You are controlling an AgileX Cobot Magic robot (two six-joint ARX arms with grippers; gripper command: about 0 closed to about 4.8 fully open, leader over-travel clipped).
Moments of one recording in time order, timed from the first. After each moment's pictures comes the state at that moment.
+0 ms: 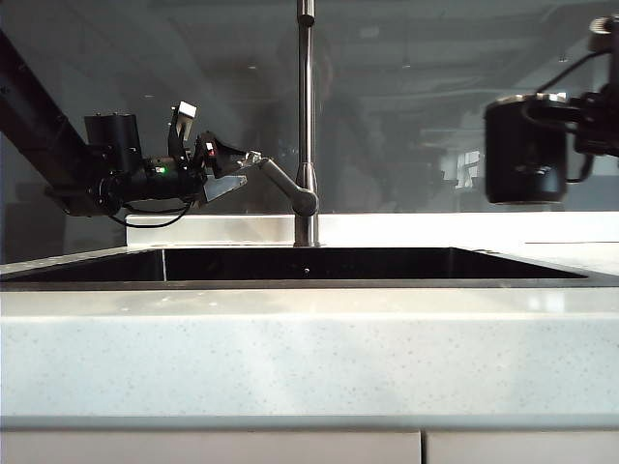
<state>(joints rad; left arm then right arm) -0.09 2.58 2.07 0.87 0.98 -0.54 0.02 1.53 0.65 0.87 0.26 0.14</state>
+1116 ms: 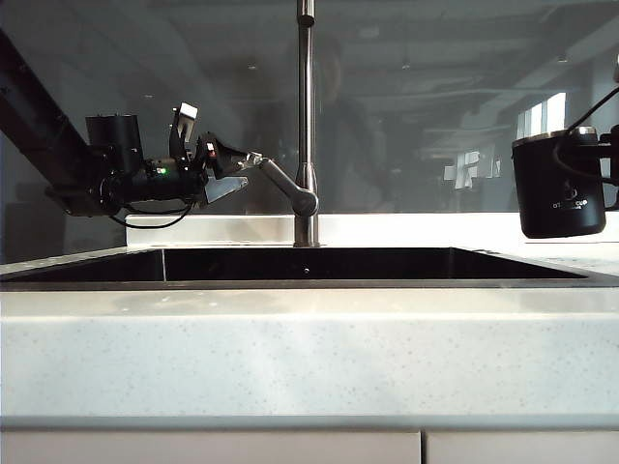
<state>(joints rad) -0.09 2.58 2.07 0.86 0.99 -0.54 -0.06 1.62 0.58 1.04 0.20 0.02</state>
